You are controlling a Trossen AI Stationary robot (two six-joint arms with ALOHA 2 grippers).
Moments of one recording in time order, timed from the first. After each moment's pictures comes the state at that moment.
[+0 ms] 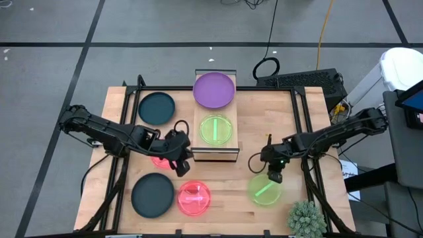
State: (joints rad) left arm -0.30 1.37 1.24 -0.71 -0.24 -0.69; right arm 0.22 1.13 0.50 -0.50 -0.34 0.68
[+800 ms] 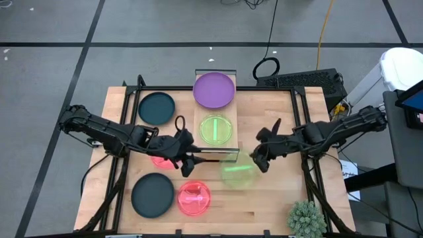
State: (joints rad) left arm -0.30 1.37 1.24 -0.46 -0.25 -0.68; right arm 0.30 1.13 1.07 -0.73 0.18 0.95
